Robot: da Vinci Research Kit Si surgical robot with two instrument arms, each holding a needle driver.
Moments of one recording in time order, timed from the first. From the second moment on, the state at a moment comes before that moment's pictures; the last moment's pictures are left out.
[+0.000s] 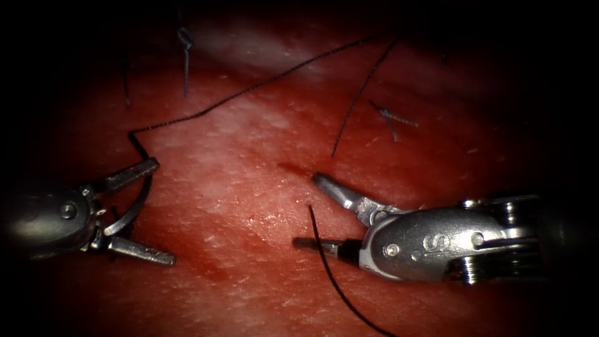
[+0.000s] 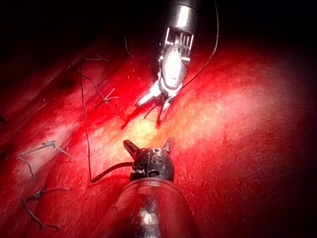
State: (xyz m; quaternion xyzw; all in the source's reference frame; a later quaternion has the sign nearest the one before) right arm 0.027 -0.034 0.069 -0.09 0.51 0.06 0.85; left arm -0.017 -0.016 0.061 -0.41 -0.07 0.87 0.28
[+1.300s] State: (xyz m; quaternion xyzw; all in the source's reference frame) right arm 0.027 -0.039 0.053 -0.03 0.54 0.03 0.84; left arm -0.017 -0.016 0.061 -0.41 -0.07 0.87 0.27
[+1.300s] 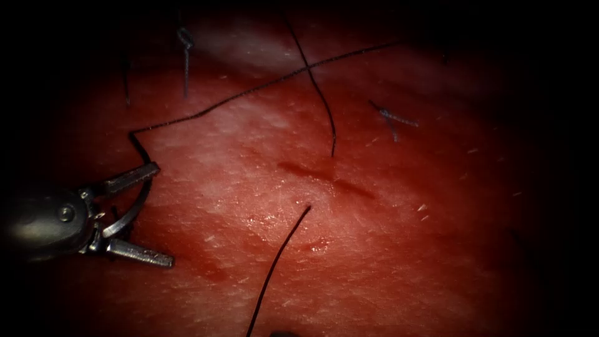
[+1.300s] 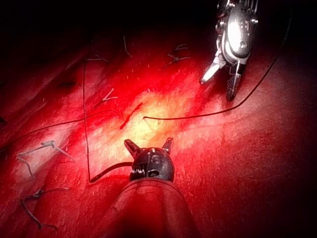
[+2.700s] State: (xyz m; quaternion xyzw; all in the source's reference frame) right arm 0.029 -0.042 0.059 -0.06 0.53 0.01 0.85; left arm -0.017 -0.016 0.061 -0.41 -0.07 0.87 0.27
